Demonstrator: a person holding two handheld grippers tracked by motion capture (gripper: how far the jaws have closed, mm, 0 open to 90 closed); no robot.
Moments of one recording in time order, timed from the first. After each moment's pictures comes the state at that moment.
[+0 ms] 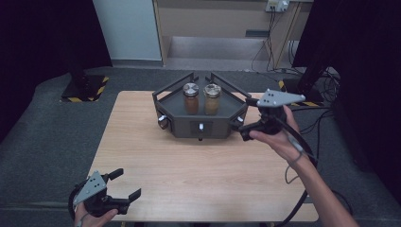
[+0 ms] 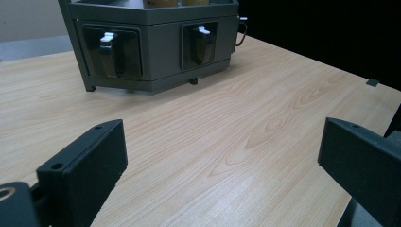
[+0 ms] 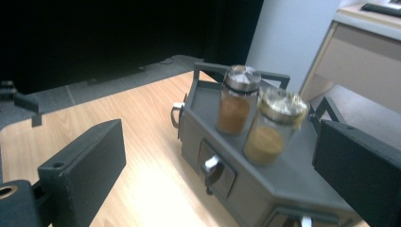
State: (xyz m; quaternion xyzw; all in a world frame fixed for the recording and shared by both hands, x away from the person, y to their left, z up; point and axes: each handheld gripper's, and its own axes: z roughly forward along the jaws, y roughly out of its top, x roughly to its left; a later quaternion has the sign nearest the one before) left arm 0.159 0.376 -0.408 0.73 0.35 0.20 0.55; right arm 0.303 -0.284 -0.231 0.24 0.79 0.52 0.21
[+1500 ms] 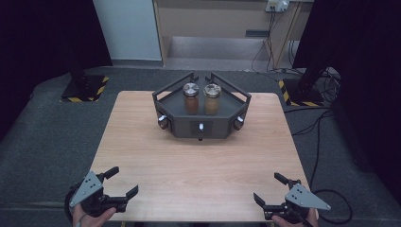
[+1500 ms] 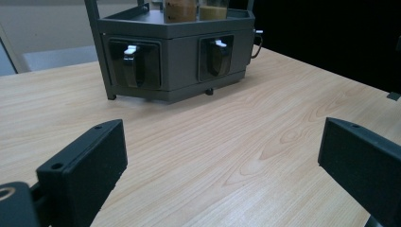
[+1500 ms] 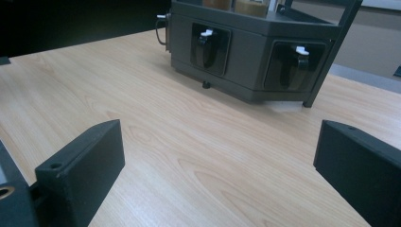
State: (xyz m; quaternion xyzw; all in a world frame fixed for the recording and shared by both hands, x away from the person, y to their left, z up) left arm 0.147 0.374 -0.410 0.71 0.37 0.23 0.56; right arm 0.144 -0.345 -0.420 0.32 0.74 0.53 0.27
